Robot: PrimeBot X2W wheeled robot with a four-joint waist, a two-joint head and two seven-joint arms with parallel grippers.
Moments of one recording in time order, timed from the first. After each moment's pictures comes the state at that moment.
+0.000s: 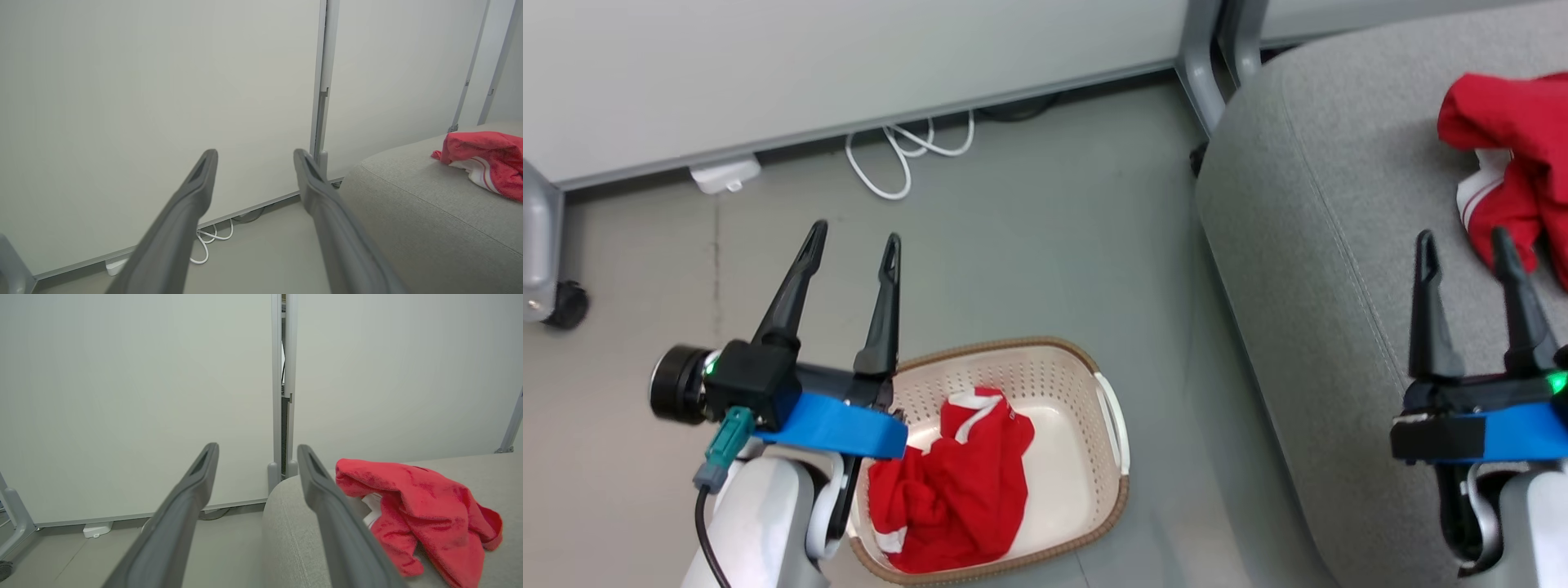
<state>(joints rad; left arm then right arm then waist) -0.33 0.16 -0.25 0.20 -0.21 -0.08 -0.26 -0.23 -0.10 -0.14 0.07 0.14 0.13 -0.26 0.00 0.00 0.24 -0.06</state>
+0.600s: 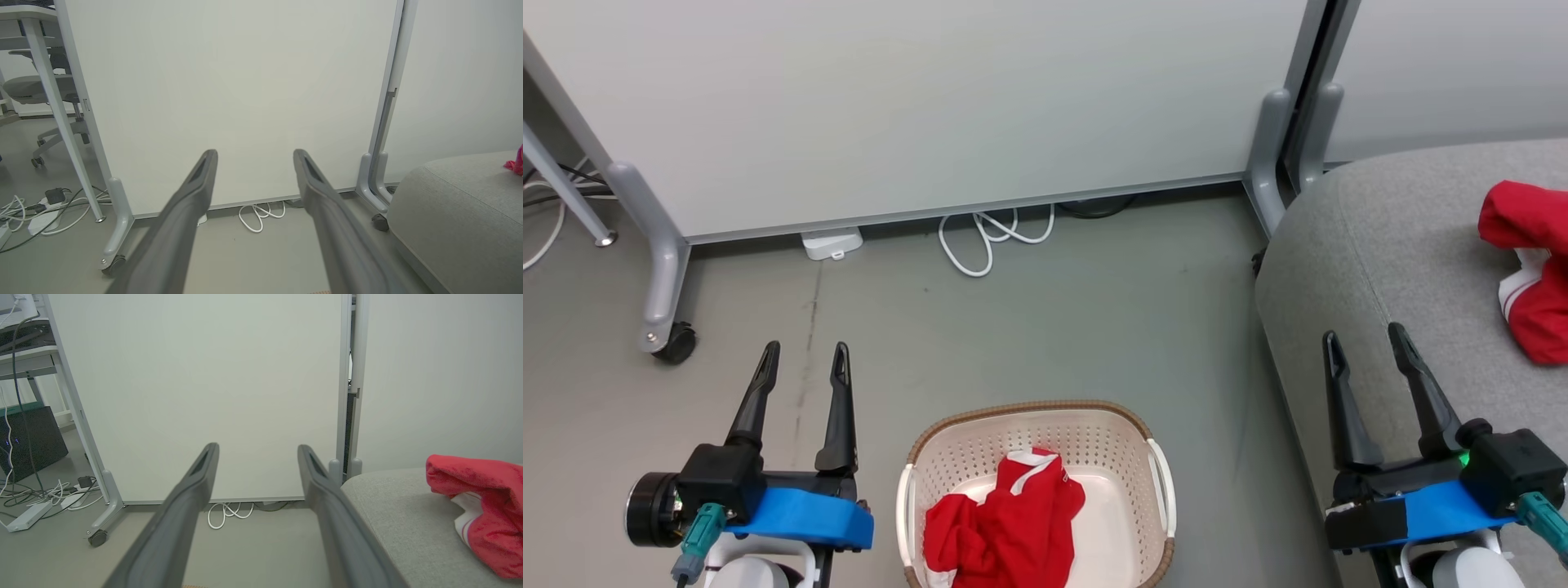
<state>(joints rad) -0.11 0.09 -0.07 0.21 -0.14 -0.10 -0.26 -0.08 -0.06 -0.01 0.07 0.14 0.13 -0.26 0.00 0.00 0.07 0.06</state>
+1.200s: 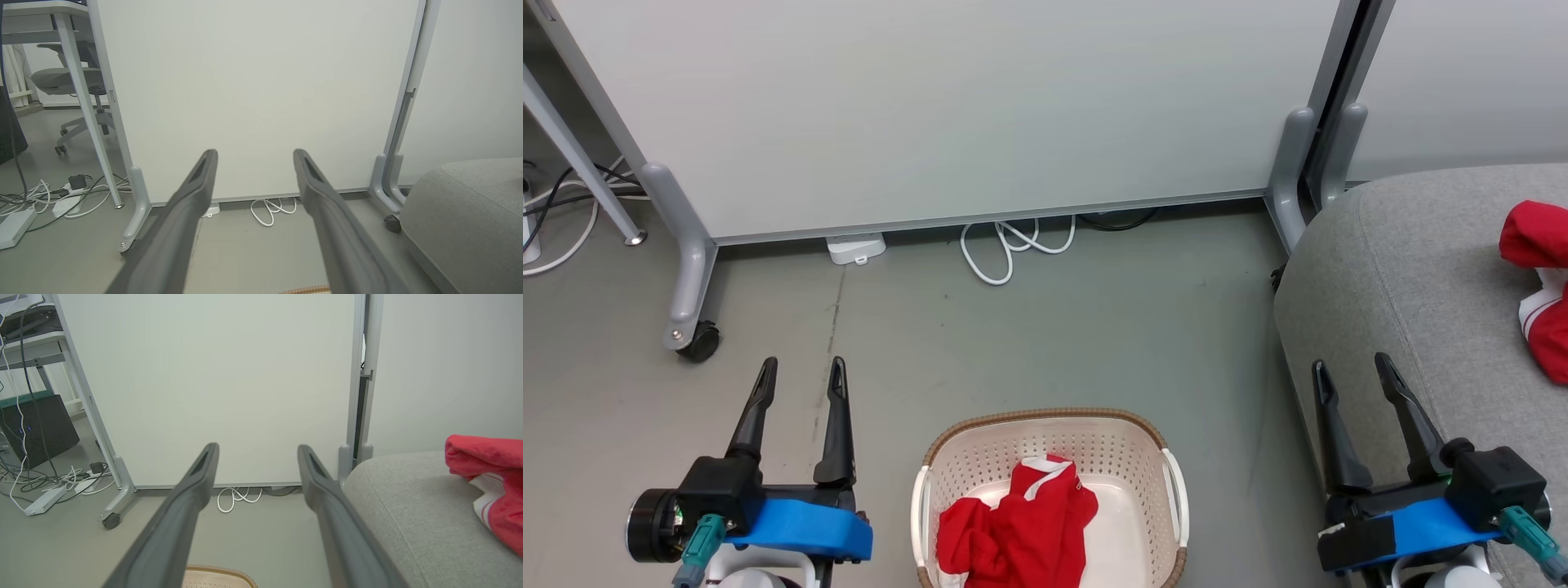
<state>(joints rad) -0.08 0.06 -0.02 0.22 -0.11 -0.12 -0.26 -0.05 -0.05 0.00 0.13 0.14 0.13 -0.26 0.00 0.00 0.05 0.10</state>
